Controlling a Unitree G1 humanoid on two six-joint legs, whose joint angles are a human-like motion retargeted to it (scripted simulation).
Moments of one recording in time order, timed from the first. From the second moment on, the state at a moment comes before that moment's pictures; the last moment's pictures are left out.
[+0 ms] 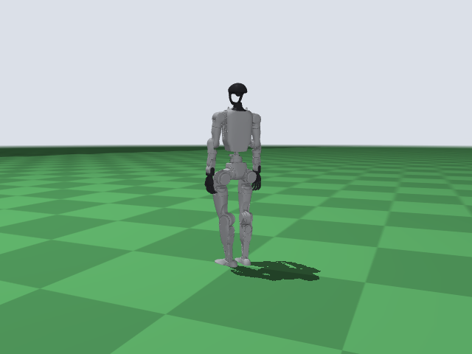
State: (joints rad) left arm -0.01 0.14 0.33 1.61 0.09 0.04 -0.08; right arm -0.02 -0.14 0.03 1.47 -0.39 0.02 0.09; waist -0.13 0.01 -0.13; left_leg -0.07 -0.08 0.23 -0.02 -0.04 0.05; right_leg -0.06 0.02 -0.21 0.04 -0.06 0.01
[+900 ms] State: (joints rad) left arm 0.35 0.11 0.56 1.70 0.09 0.08 -0.10; right arm -0.40 -0.01 0.15 1.21 -0.21 0.02 0.22; waist -0.13 0.03 -0.10; left_leg -0.06 -0.09 0.24 -0.02 -0.04 0.05; right_leg -0.06 0.00 -0.21 0.04 -0.05 0.01
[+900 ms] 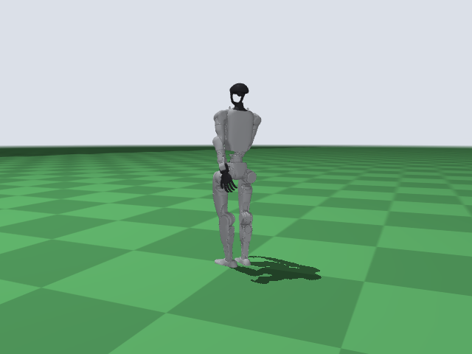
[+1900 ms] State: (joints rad) left arm -0.02 0.10 0.35 1.63 0.10 0.02 -0.09; right arm -0.12 -0.12 0.03 1.56 -0.30 0.10 0.13; waist -0.18 0.04 -0.12; left_leg -0.07 -0.06 0.27 -0.03 -0.05 0.04; right_leg -0.08 0.03 -0.20 0.04 -0.05 0.00
